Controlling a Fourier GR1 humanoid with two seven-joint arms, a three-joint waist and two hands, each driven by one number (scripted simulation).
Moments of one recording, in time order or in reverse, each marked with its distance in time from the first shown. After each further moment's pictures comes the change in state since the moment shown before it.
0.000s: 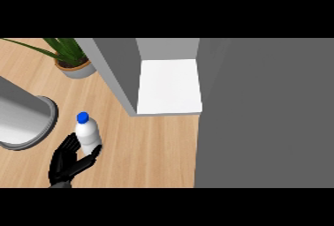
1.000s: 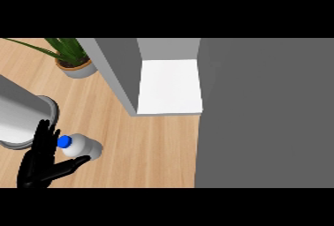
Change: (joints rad) left arm 0.253 -0.067 -0.053 -0.719 0.046 0.117 0.551; right arm -0.127 0.115 -0.046 0.003 -0.023 0.050 0.160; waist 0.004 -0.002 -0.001
